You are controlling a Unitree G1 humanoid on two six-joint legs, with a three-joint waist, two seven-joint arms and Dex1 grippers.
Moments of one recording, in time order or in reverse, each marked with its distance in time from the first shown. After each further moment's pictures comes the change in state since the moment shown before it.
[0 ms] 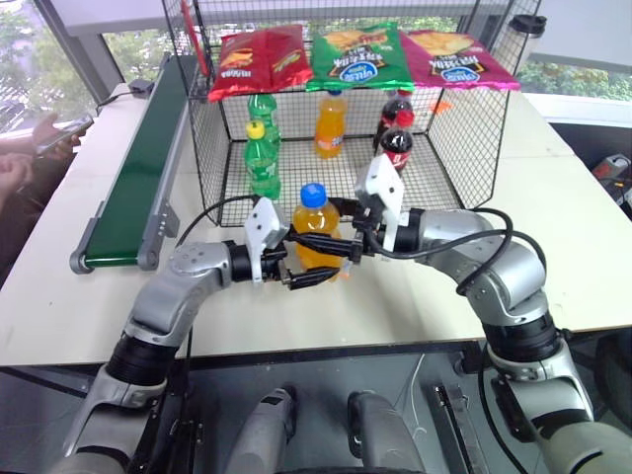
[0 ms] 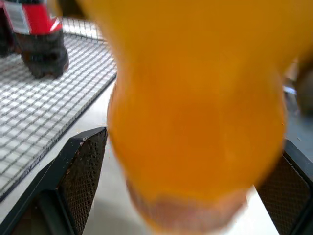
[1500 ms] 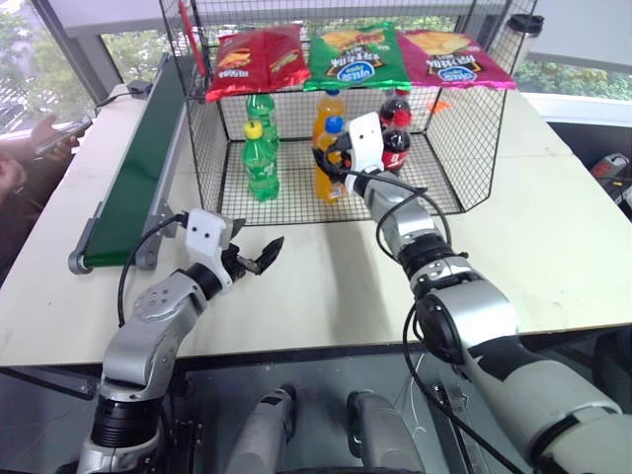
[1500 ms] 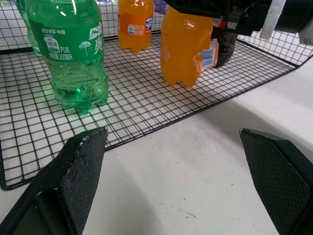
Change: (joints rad) left arm 0.243 -0.150 0.197 -0.197 0.052 0.051 0.505; right arm -0.516 0.351 -0.181 1.445 -0.409 -0.898 -0.435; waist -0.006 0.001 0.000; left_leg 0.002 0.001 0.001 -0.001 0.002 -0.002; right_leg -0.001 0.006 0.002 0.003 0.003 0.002
